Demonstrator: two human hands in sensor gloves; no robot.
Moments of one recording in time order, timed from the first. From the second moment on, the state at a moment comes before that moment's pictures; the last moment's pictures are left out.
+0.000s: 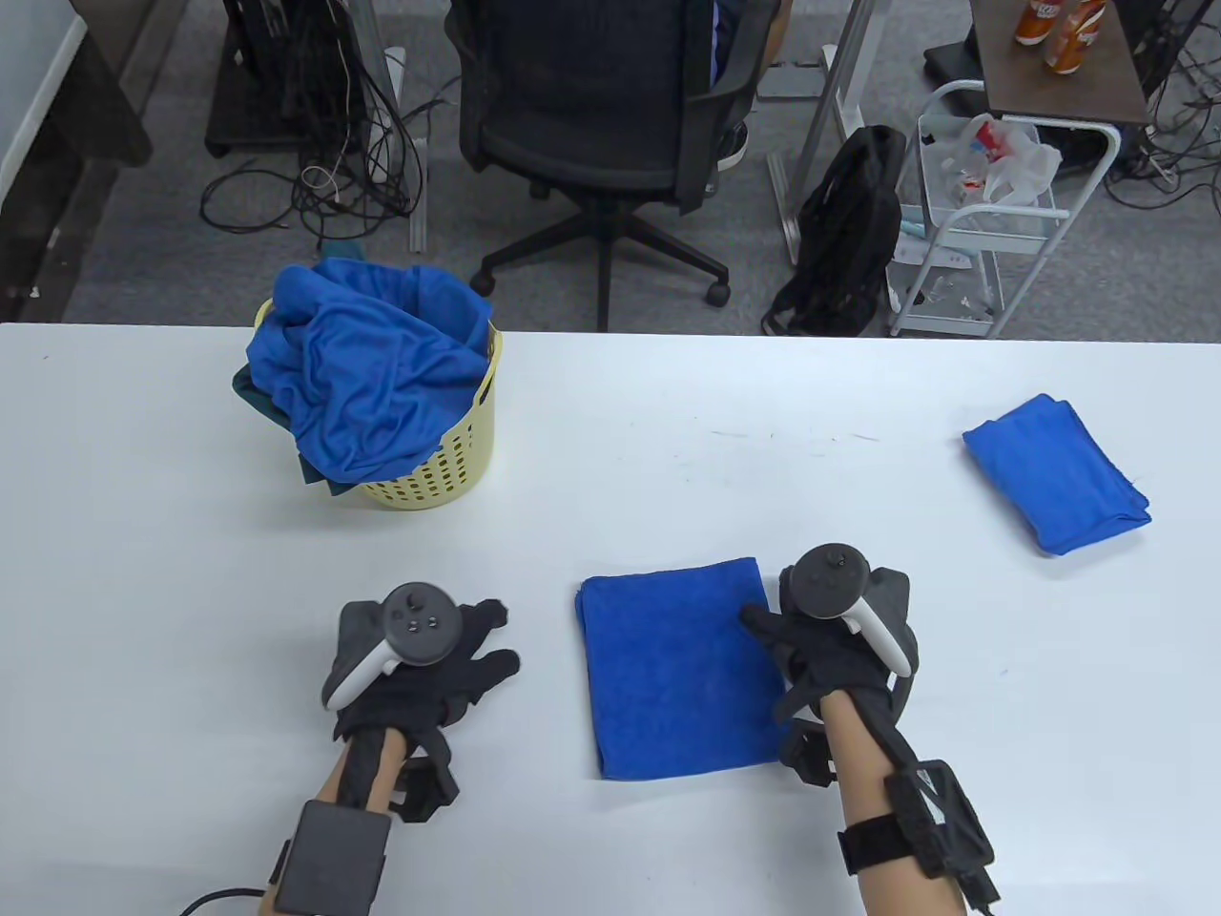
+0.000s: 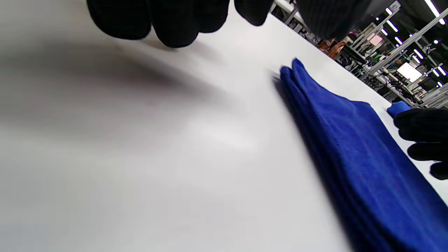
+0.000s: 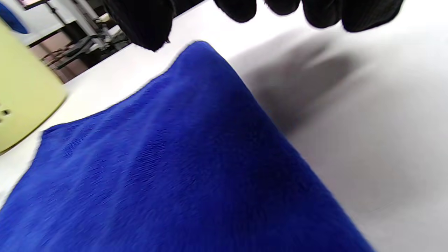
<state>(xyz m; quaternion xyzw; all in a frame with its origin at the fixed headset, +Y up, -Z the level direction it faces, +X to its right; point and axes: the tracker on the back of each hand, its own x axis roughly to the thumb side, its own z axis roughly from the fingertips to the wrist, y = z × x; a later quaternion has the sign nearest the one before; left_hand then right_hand) -0.173 -0.768 -0.248 -0.25 -0.06 0.26 0.93 0.190 -0.759 -0.273 -0.07 0.23 0.94 0.26</state>
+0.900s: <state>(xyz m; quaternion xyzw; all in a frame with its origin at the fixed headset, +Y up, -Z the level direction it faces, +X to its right) -0.141 -0.741 -0.274 -0.27 -0.20 0.39 0.85 0.211 -0.744 -0.258 0.18 0.16 0.78 0.58</state>
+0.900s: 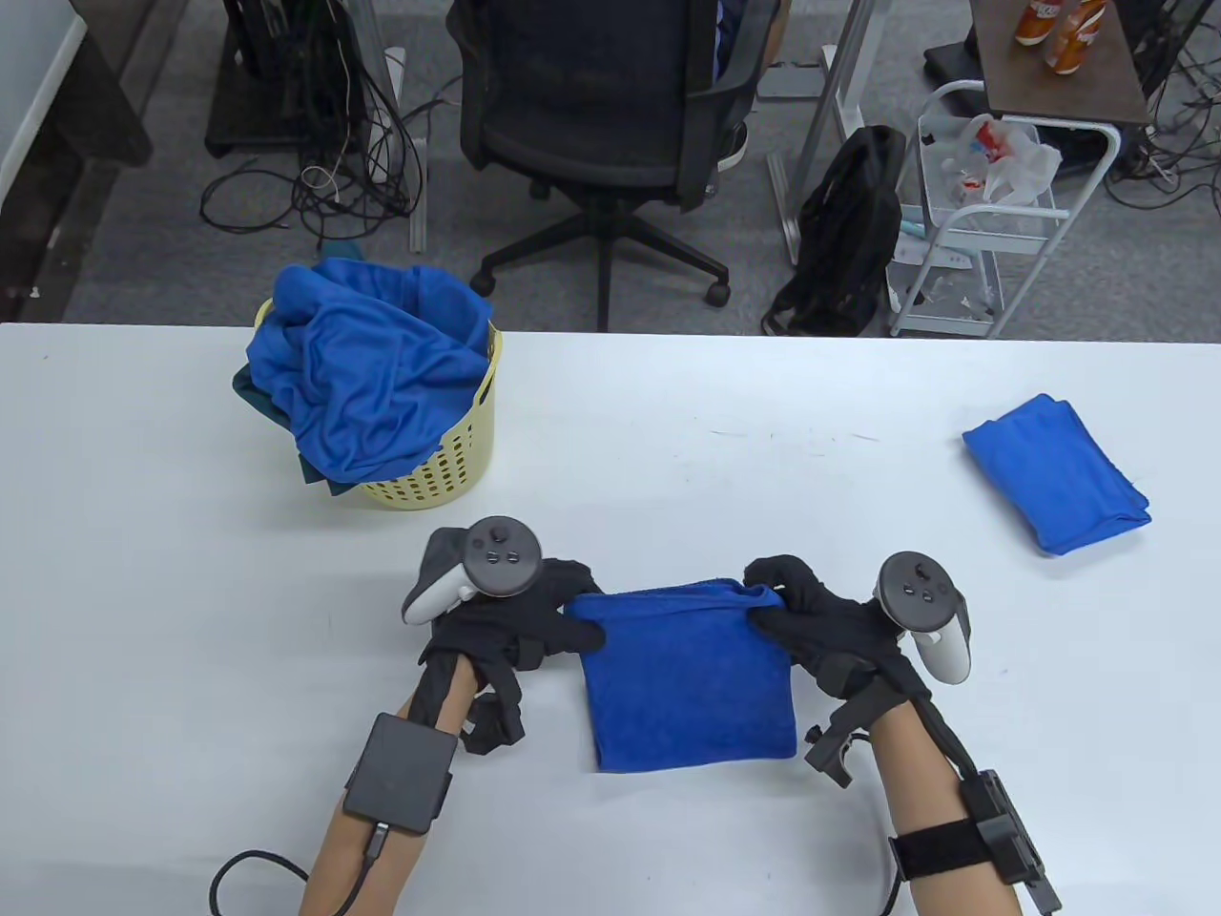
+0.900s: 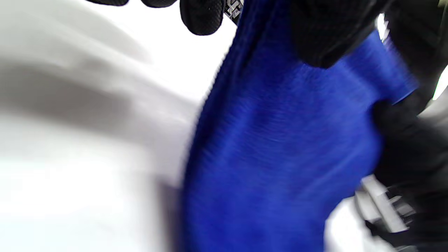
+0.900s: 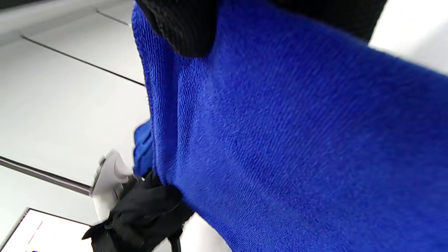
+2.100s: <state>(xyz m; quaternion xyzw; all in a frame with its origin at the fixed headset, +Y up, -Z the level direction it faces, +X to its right) -0.299 -0.736 -0.197 -0.10 -0.01 0.49 0.87 0.159 -0.668 -0.313 0.27 0.11 0.73 0.62</state>
